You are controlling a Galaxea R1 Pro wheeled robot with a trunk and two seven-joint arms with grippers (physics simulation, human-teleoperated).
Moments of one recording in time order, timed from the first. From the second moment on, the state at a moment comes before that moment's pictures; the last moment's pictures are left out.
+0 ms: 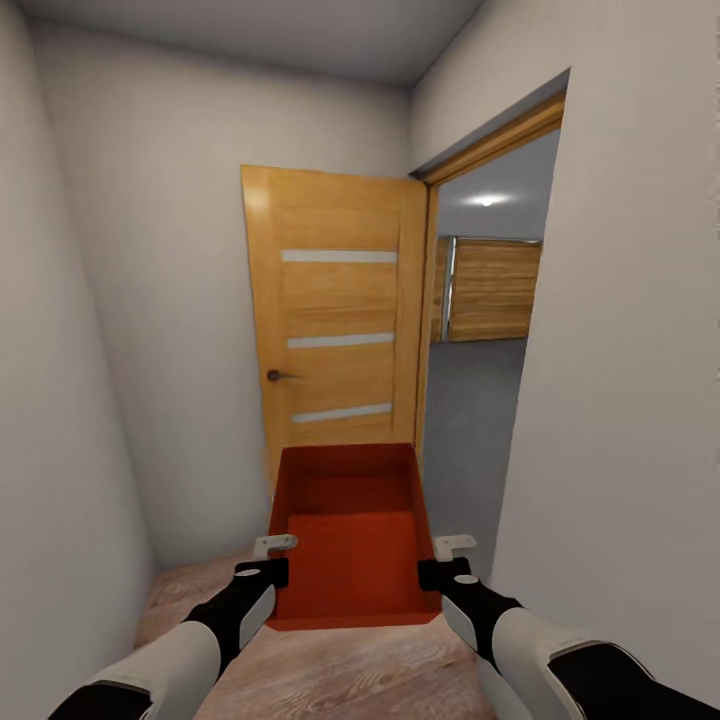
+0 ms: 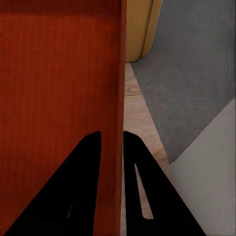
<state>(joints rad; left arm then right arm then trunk) -0.72 -0.10 -0.12 -0.24 0.18 0.10 0.26 -0.81 0.12 0.18 -0.01 -0.10 -0.08 -0.11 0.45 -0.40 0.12</state>
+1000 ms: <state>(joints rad) -0.72 -0.10 -0.12 -0.24 0.18 0.10 0.26 -0.81 0.12 0.18 -0.01 -0.10 -0.08 -0.11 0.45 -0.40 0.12</state>
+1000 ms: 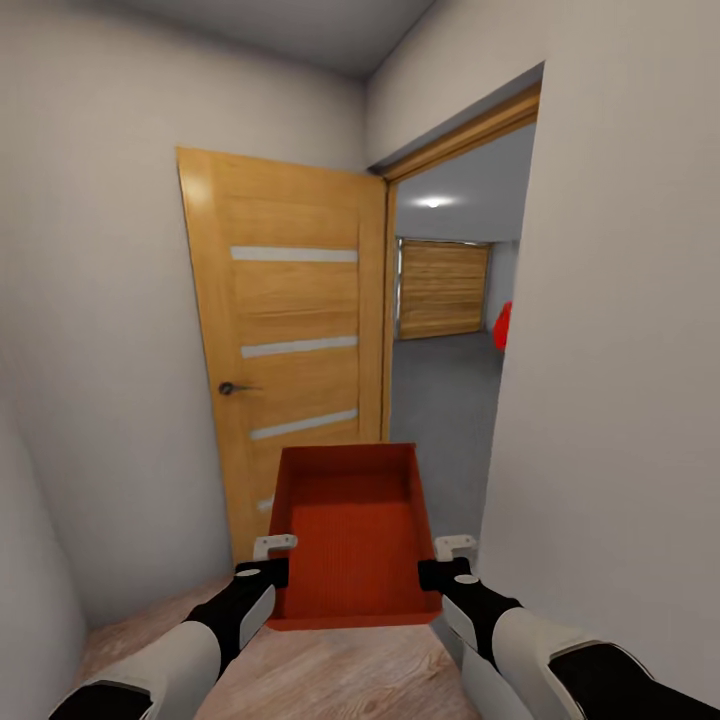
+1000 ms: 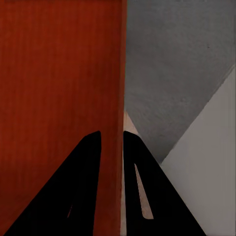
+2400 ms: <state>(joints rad) -0.72 -0.06 -0.11 -0.24 0.18 0.10 0.21 -0.81 0.16 0.19 -0.01 -0.10 -0.08 -0.17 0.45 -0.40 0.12</state>
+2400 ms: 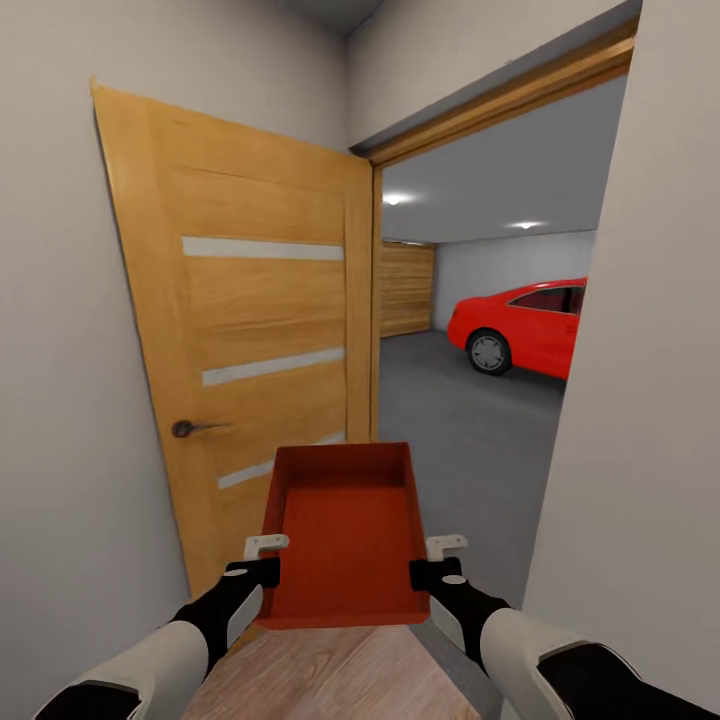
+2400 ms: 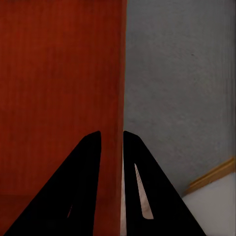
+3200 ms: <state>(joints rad) -0.72 -0.08 -0.11 -0.24 0.18 0.10 0.23 -0.81 0.15 0.19 -0.01 -0.10 -0.08 -0.15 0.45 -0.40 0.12</state>
